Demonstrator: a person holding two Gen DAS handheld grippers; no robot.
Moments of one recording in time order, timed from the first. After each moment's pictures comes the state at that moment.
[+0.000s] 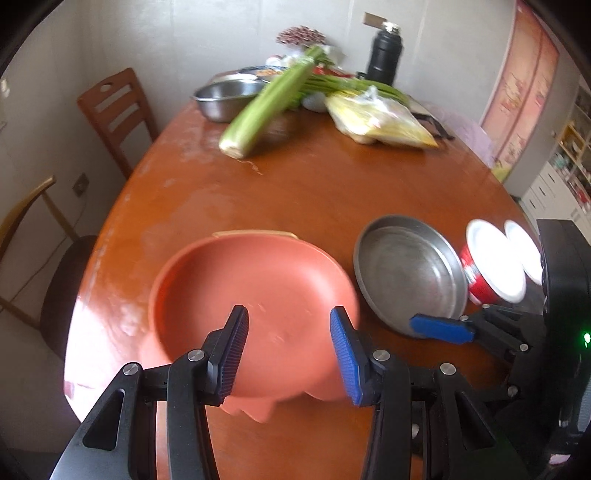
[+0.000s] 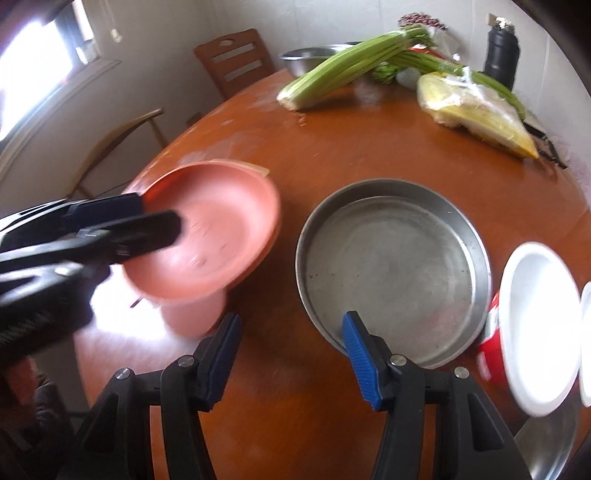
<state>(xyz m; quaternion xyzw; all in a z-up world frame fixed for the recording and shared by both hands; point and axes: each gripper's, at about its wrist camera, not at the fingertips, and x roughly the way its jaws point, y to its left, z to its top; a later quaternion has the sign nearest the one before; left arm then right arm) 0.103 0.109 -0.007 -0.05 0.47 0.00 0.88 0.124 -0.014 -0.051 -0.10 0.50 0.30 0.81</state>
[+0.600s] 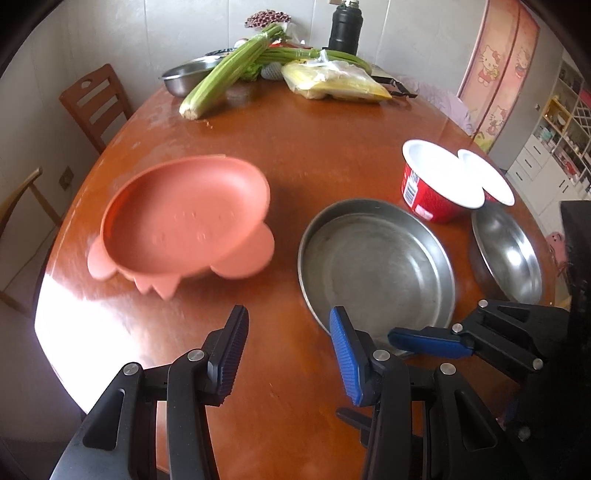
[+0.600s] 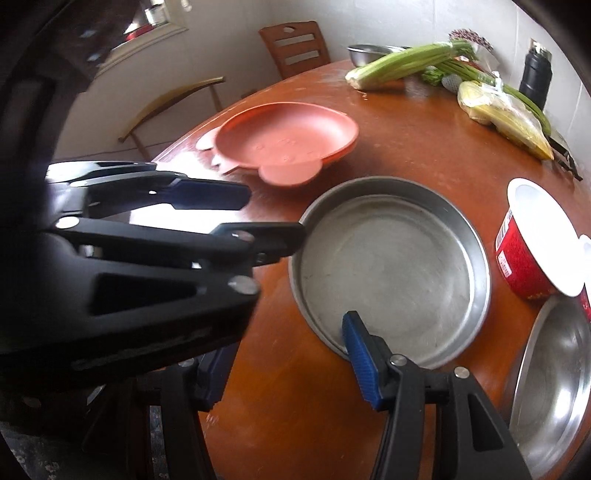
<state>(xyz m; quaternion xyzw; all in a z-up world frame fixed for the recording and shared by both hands) 0.030 0.049 -0.032 -0.04 0.49 -0.02 0.87 0.015 -0.039 -0.054 -0.15 0.48 0.37 0.78</state>
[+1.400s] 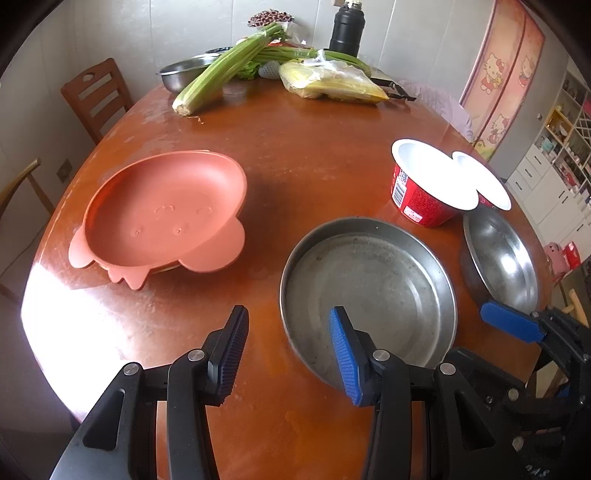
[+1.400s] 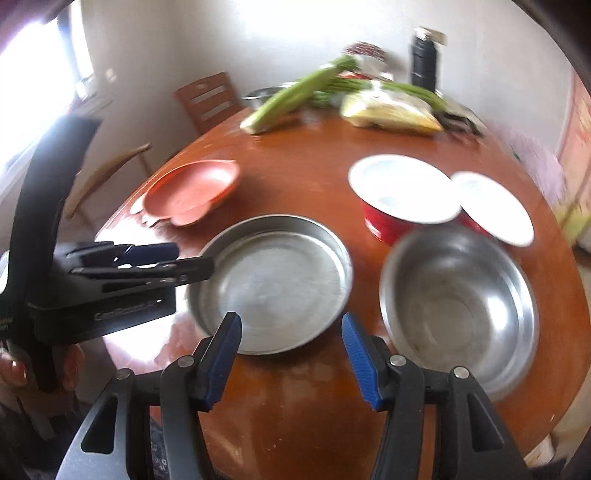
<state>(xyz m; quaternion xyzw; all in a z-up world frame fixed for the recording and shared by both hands) 0.033 0.033 -0.037 -0.05 0.49 -0.02 0.87 0.008 -0.131 -0.031 -0.04 0.44 0.23 0.87</state>
